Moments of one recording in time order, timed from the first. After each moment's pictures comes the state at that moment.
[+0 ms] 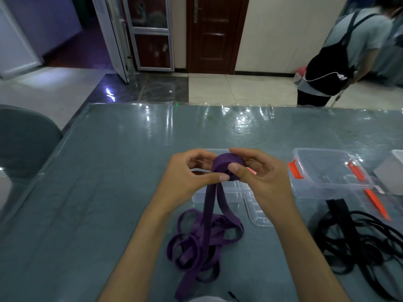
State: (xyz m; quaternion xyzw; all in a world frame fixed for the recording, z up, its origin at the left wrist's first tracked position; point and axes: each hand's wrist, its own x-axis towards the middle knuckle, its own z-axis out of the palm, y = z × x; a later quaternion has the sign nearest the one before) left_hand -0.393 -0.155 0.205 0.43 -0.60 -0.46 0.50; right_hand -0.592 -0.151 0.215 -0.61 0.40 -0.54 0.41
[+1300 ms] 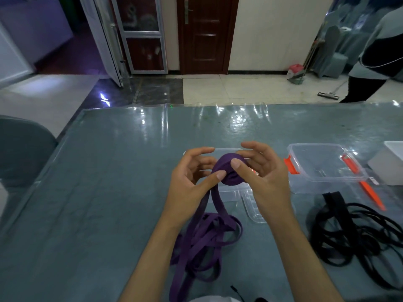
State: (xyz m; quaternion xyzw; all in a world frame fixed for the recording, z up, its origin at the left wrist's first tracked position) left_hand -0.419 -0.136 0.190 0.37 -0.52 -0.48 0.60; right_hand -0.592 -0.140 0.211 -0.55 0.42 -0.61 0.40
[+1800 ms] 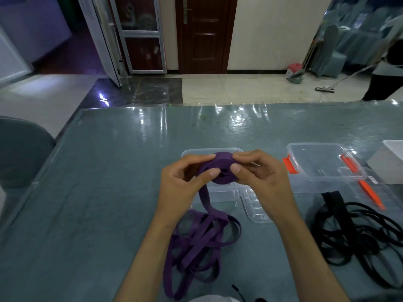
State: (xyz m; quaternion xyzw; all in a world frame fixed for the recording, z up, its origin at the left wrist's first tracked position) left_hand -0.412 -0.141 0.187 0.34 -0.53 -0.46 0.63; right_hand -0.603 -0.139 0.215 -0.58 0.38 -0.57 0.45
